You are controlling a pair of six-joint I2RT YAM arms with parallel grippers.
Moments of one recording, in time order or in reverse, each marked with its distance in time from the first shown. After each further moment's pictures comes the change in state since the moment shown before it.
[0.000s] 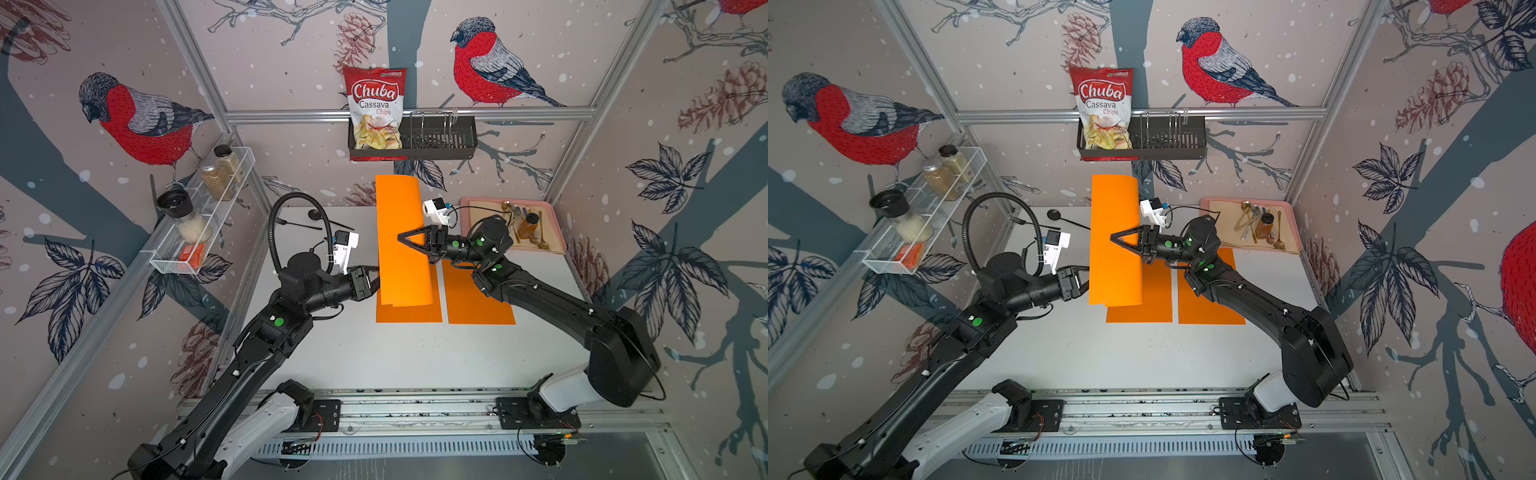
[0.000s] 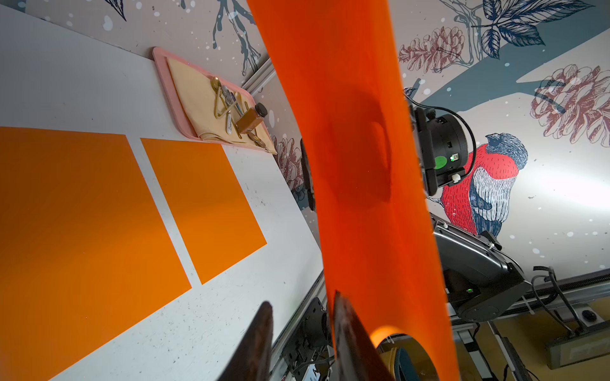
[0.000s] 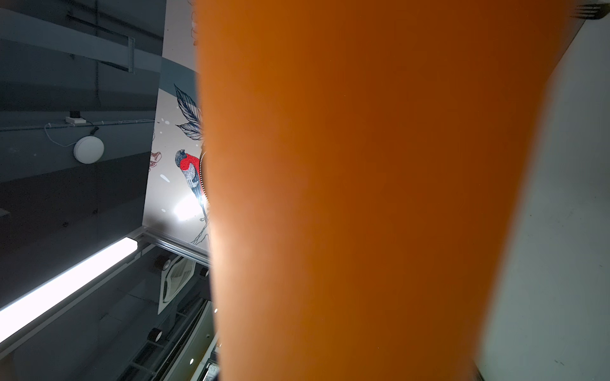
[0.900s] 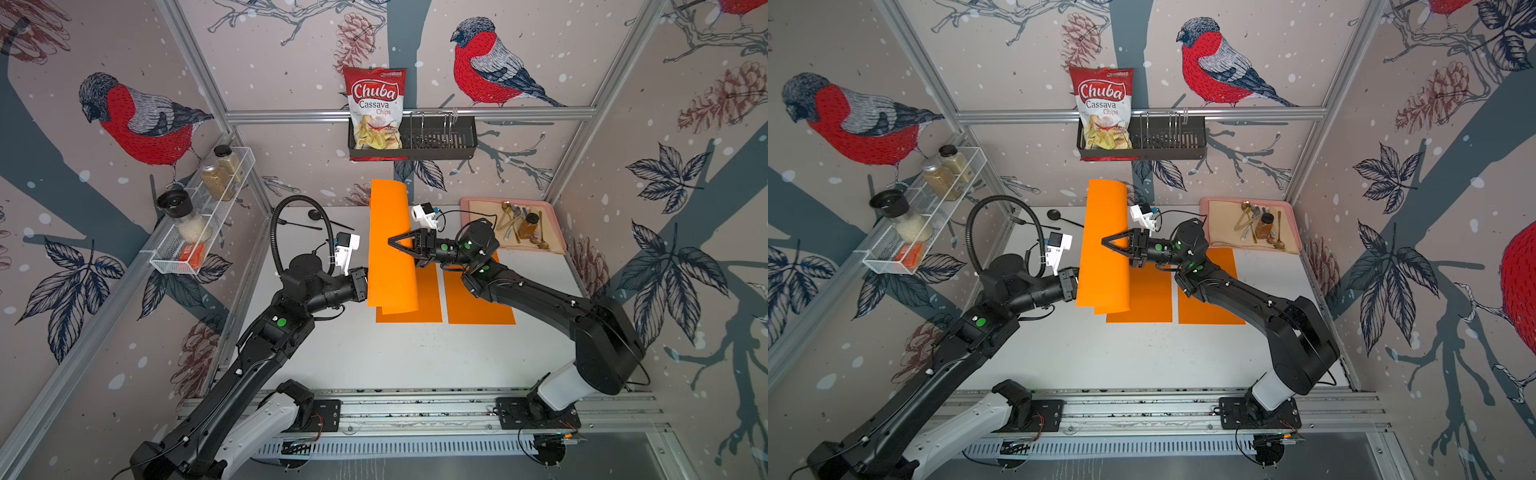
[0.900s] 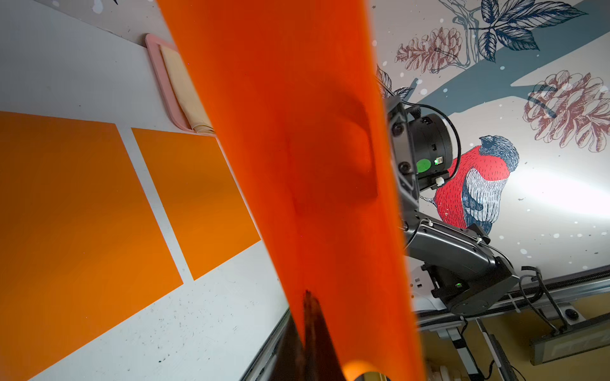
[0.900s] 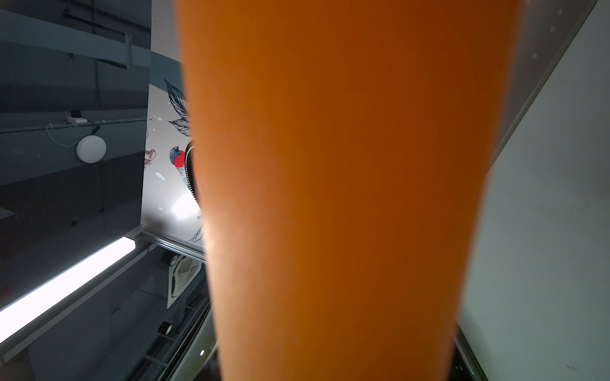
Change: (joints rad) left arm 0.000 -0.003 -0.021 0.032 0.020 -0.029; right arm 0.034 0.069 0.004 0.064 0.011 0.016
